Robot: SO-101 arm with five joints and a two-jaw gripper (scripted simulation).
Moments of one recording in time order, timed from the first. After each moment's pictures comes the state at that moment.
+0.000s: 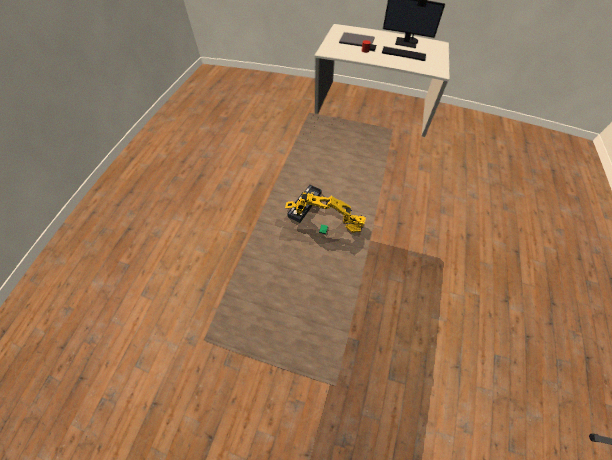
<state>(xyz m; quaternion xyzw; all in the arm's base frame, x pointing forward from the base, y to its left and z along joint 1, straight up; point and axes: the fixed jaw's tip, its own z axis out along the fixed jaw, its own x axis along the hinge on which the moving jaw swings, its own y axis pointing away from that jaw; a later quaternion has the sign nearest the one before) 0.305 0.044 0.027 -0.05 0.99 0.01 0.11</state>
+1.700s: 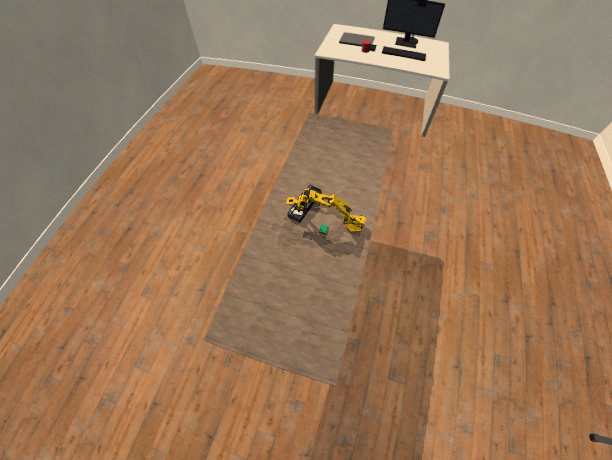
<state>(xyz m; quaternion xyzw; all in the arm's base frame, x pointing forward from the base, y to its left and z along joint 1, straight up) 0.299 0.043 0.064 -0.05 0.99 0.01 0.13</state>
